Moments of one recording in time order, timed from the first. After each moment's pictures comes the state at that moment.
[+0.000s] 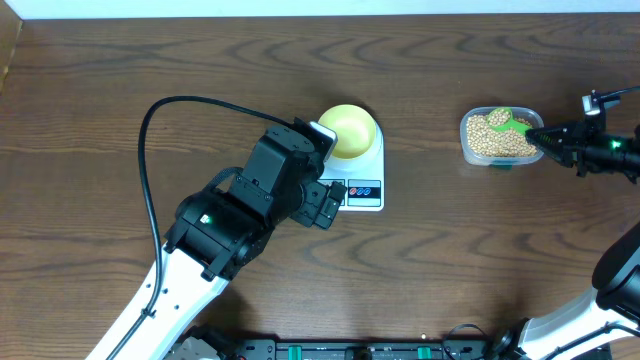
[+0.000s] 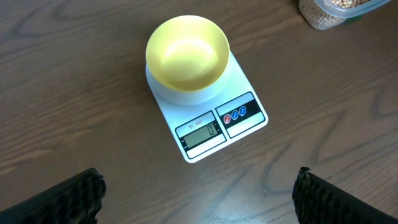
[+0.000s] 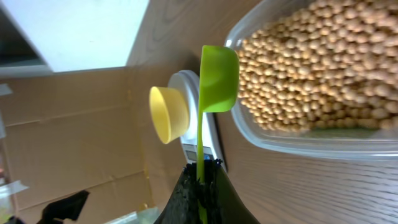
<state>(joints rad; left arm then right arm) -0.62 1.18 1.23 -0.91 -0.05 -0.07 -0.55 1.88 1.41 -1.10 -1.09 -0.09</state>
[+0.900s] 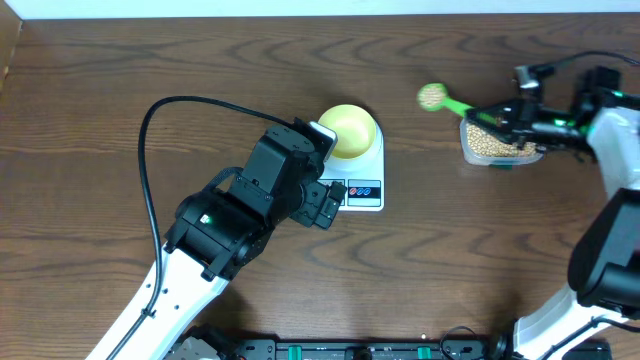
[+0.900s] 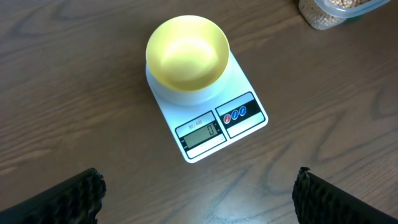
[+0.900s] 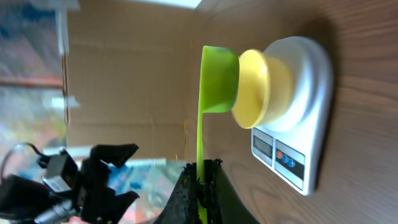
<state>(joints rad) -0.62 1.18 1.23 -0.91 -0.05 -0.07 -0.26 1.88 1.41 -0.99 -1.37 -0.09</state>
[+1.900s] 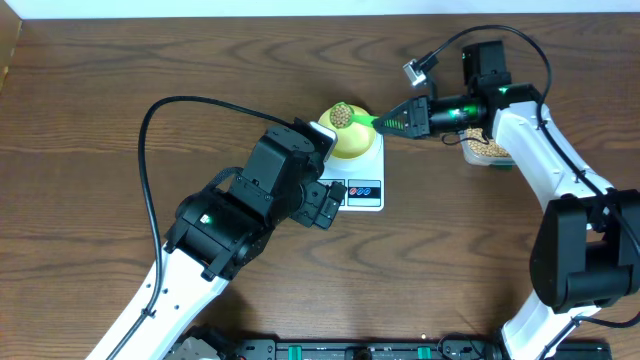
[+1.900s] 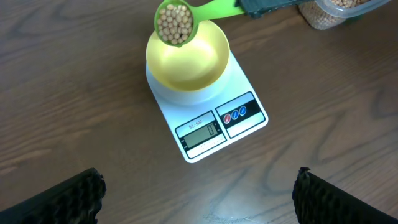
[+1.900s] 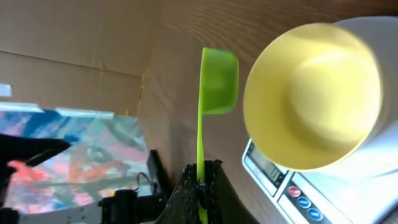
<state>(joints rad) -0.62 1.18 1.23 -0.91 -0.05 -0.07 0.15 1.88 1.41 -0.61 -1.13 0.13</state>
